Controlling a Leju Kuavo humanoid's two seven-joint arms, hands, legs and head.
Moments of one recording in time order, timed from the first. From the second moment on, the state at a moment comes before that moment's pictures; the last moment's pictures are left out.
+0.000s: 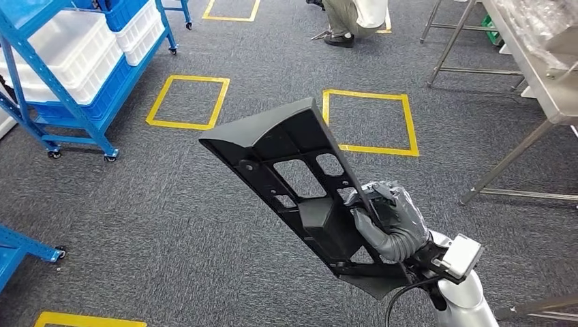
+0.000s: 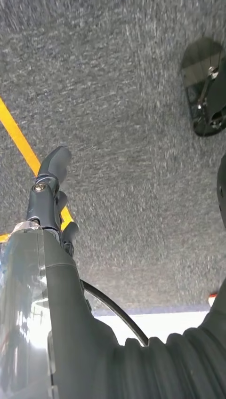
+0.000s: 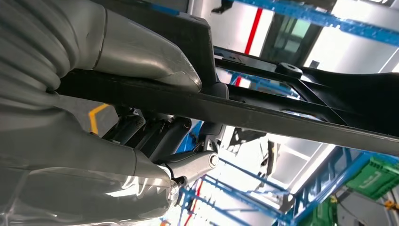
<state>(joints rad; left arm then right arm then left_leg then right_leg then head) -0.11 -0.21 0.92 -0.20 -1.36 0.24 -0.03 -0.09 -0.20 0.14 -1.91 -0.03 0.37 -0.45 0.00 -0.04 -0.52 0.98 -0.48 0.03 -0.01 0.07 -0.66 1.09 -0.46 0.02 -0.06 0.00</state>
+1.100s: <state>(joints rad) -0.10 -0.16 0.95 -0.20 -1.37 0.28 -0.08 0.08 -0.20 0.05 -1.95 -0.04 0.40 -0.57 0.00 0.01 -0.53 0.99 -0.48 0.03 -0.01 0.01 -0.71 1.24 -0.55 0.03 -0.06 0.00</state>
